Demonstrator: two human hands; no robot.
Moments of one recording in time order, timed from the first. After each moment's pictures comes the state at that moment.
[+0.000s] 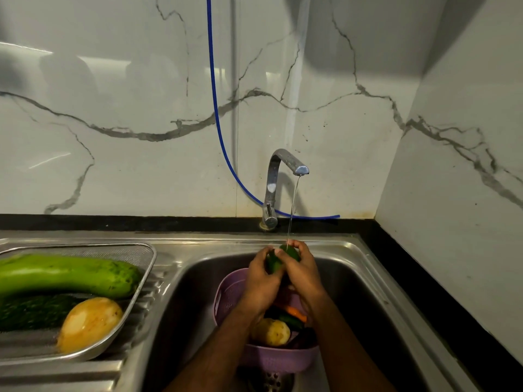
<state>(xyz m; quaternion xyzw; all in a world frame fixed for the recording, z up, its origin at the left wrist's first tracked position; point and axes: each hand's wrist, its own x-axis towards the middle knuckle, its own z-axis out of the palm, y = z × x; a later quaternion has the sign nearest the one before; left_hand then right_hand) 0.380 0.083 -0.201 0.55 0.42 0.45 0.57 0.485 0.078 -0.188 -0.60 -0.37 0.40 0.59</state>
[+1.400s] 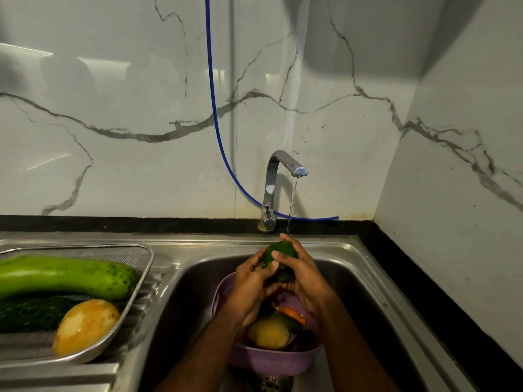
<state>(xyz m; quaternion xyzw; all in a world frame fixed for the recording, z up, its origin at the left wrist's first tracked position) 0.362 0.072 -0.185 0.41 0.30 0.47 0.72 0.492 0.065 -0.174 -0.49 -0.36 0.55 0.57</state>
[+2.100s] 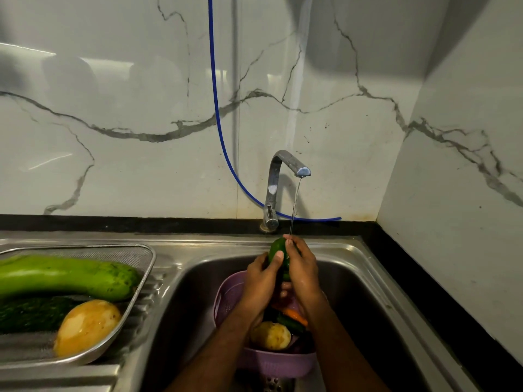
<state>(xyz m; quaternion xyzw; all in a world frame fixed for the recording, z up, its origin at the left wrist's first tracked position) 0.378 0.077 -0.183 0.50 0.41 0.46 0.61 0.478 0.082 -0.182 -0.58 -0.37 0.36 0.63</state>
